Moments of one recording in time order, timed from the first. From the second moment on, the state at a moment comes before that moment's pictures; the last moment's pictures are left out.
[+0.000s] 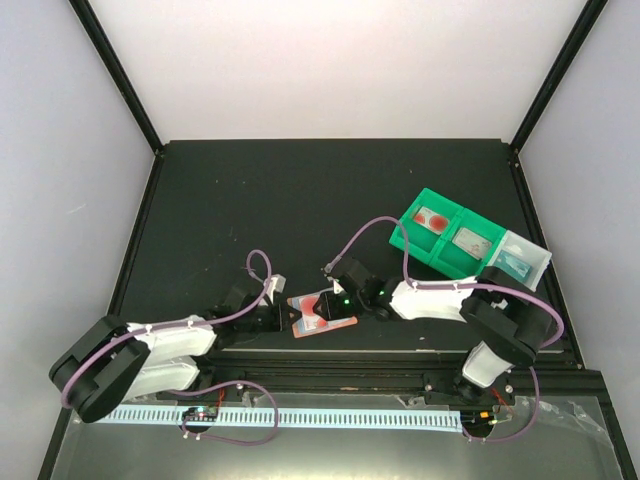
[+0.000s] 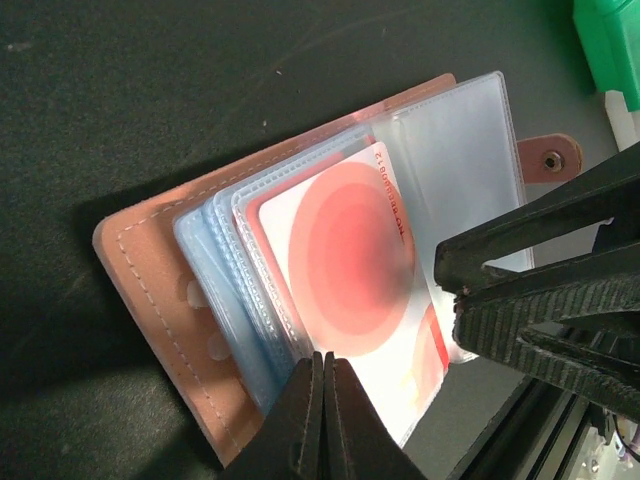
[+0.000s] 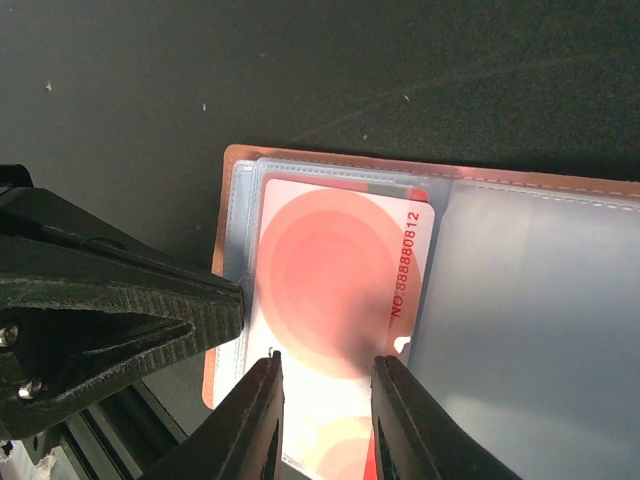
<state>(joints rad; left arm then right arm) -0.68 1.14 0.15 0.29 0.37 -0.81 0.98 1.60 0.72 0.02 -0.25 0.76</state>
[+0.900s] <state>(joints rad) -0.68 1.21 0.15 0.36 0.37 -0.79 0.98 1.61 0.72 -0.04 -0.17 0.73</state>
